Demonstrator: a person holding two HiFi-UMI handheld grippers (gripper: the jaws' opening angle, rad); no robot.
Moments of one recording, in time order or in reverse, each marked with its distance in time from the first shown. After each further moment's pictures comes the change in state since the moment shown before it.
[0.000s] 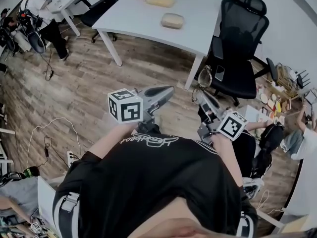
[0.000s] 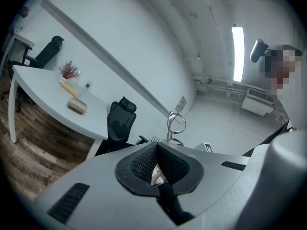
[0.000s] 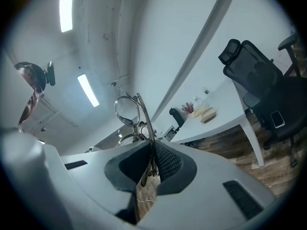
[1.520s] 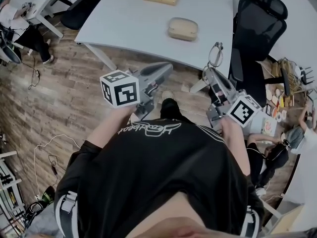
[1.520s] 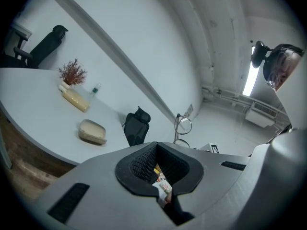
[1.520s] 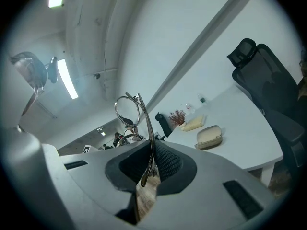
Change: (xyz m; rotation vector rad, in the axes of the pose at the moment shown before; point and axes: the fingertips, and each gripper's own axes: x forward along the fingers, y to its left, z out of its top) left arm 0.034 0.287 0.184 -0.044 -0.008 -0.038; right arm 0.271 -0.128 0.109 -0.115 -0.023 -0.158
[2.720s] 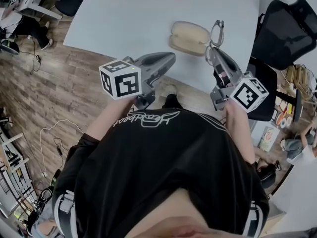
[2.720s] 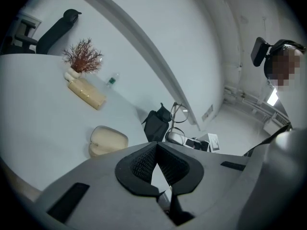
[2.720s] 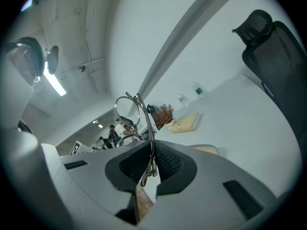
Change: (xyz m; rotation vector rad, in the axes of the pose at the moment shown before) left arm 0.124 0.176 0.063 -0.140 0.090 0.136; right arm 0.177 -0.176 0.067 0.024 0.155 -0.026
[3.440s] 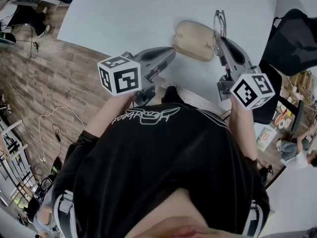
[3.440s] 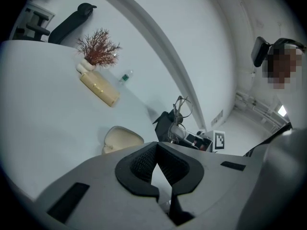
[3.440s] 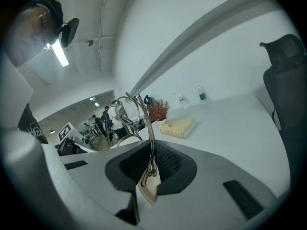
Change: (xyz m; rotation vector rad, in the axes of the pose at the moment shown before) left arm 0.017 0.074 0.002 -0.110 0.005 0.072; right arm 0.069 -0.041 0.010 -0.265 0.088 -0.048
